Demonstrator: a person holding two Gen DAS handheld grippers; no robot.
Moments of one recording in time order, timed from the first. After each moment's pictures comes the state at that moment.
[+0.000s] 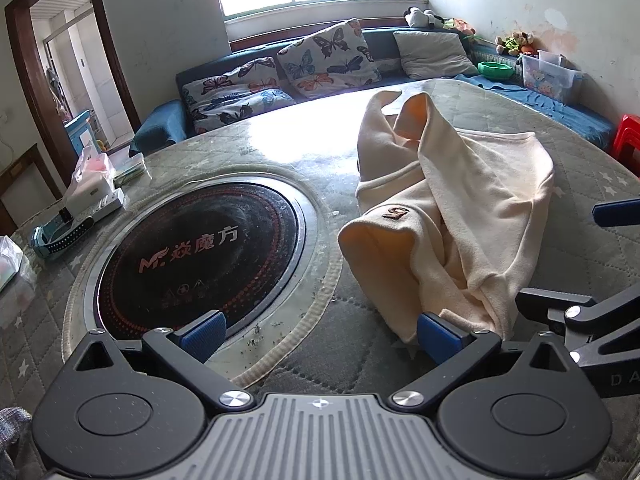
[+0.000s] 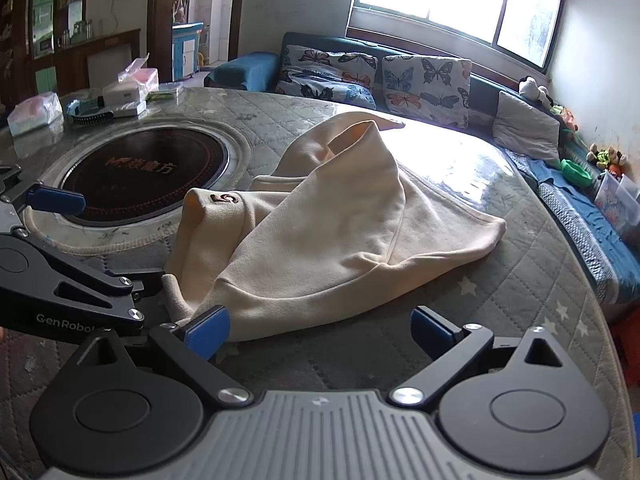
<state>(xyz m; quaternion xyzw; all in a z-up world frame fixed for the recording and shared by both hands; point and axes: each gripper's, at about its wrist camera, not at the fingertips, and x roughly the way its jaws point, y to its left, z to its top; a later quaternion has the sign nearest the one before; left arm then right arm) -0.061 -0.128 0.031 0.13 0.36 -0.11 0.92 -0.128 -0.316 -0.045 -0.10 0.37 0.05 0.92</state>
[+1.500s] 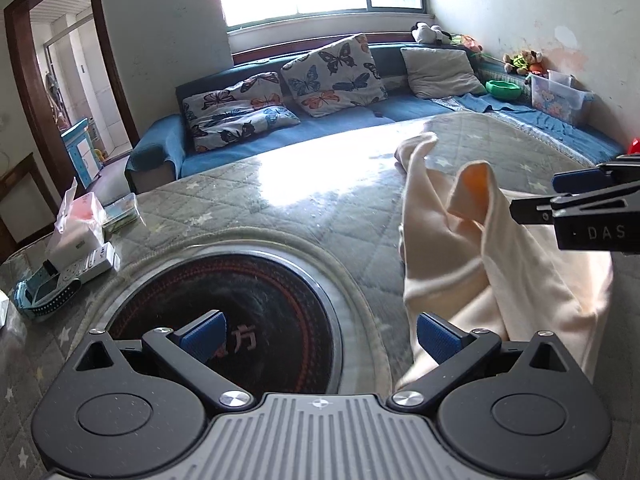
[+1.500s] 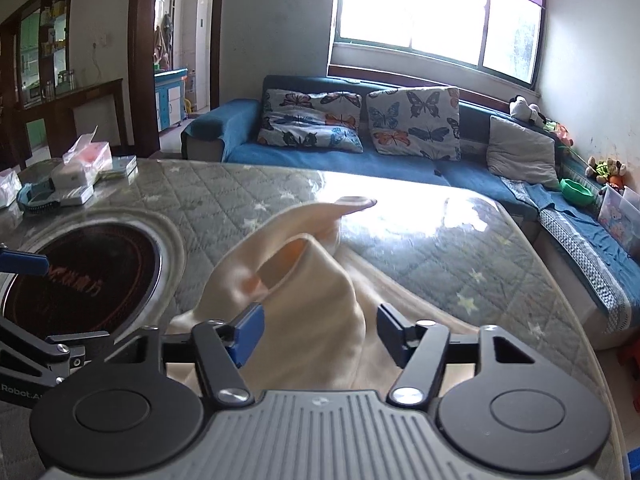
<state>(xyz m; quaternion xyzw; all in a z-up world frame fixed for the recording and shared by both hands) 0.033 -0.129 0.053 0.11 0.34 -0.12 0.93 -0.001 -0.358 -0.021 -0.05 0.31 0.05 0.95</state>
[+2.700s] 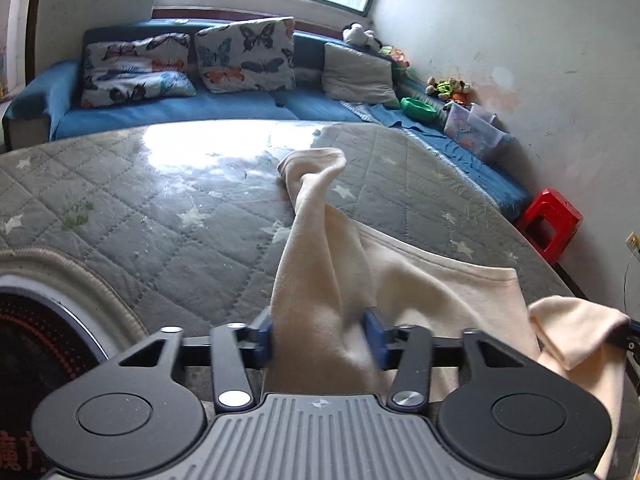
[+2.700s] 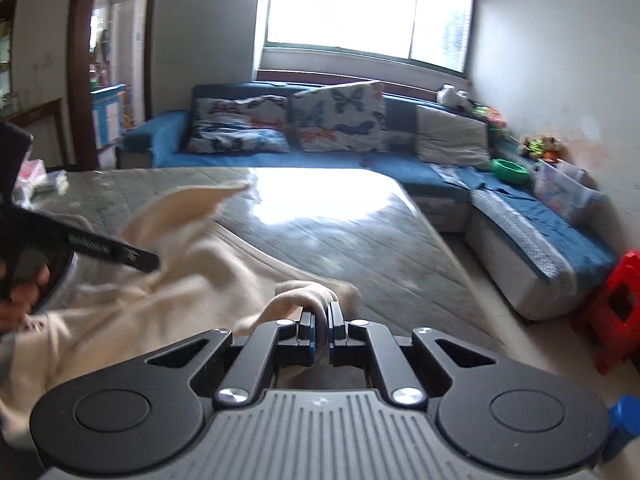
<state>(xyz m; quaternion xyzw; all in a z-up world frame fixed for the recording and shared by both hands) 0.135 -0.185 0.024 -0.02 0.38 -0.29 0.88 -0.070 -0.464 -0.026 -0.02 0.30 -0.06 0.95</state>
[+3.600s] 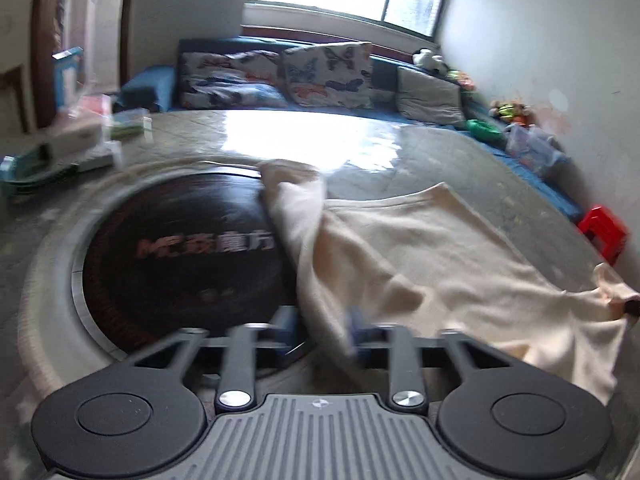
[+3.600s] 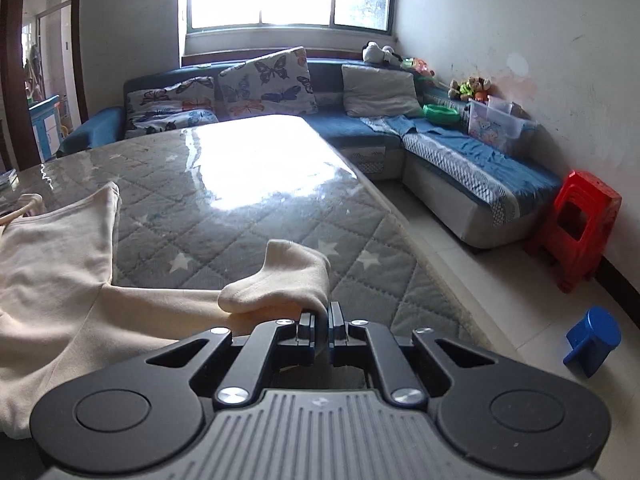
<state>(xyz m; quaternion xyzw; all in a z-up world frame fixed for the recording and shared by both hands) -0.025 -0.044 0.039 -0.02 0.36 -0.16 0.92 -0.160 -0.516 -0.066 0.03 0.34 -0.14 0.93</state>
